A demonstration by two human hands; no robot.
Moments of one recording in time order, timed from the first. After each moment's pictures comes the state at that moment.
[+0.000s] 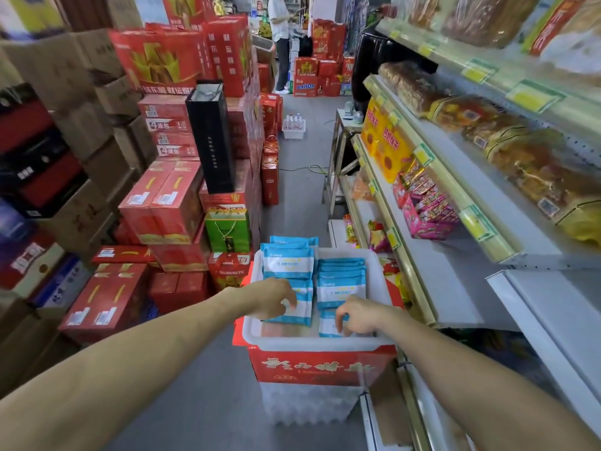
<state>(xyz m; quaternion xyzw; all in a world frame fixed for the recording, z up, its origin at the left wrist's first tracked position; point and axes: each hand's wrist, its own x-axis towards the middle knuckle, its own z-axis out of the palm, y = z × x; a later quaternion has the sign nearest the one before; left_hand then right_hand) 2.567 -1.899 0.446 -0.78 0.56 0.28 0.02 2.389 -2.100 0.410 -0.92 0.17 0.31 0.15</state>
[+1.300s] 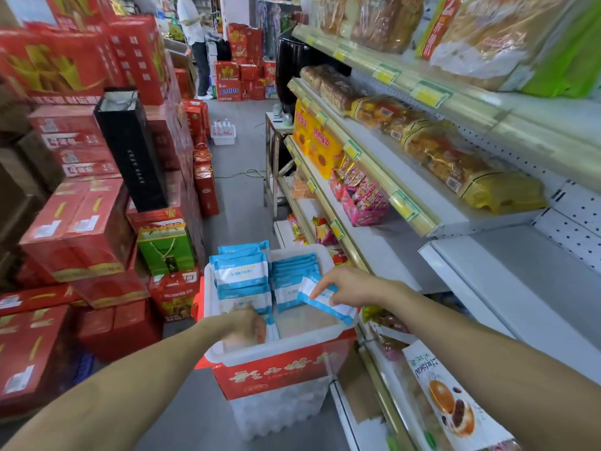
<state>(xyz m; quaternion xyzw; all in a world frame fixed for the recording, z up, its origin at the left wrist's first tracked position) 2.550 -1.917 0.388 -0.75 0.56 0.33 0.07 2.330 -2.094 0.517 -0.93 0.22 0.16 0.23</state>
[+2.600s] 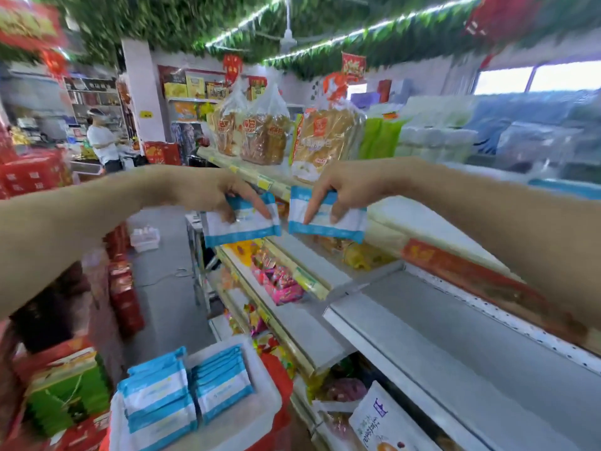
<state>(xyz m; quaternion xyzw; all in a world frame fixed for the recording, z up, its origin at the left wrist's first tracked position) 2.475 -2.041 0.869 -0.59 0.79 0.17 -0.07 2.187 -2.130 0.891 -0.97 0.26 0.02 0.04</state>
